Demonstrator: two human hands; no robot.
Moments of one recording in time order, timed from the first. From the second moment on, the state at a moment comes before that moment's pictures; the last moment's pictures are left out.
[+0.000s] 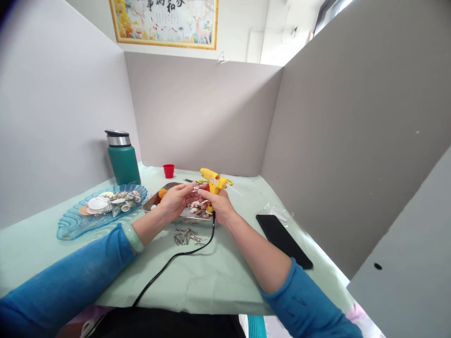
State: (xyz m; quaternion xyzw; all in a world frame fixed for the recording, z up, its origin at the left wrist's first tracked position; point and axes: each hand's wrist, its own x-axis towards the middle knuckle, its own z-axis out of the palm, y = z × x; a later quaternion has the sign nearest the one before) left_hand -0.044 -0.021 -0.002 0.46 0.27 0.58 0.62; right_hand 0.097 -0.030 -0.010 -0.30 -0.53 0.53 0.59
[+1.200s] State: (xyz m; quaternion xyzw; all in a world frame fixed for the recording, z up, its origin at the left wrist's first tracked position) left_hand -0.045 -0.021 -0.006 0.48 0.30 0.60 0.56; right_hand 0.094 -0.031 -0.010 -0.31 -0.48 0.50 0.65
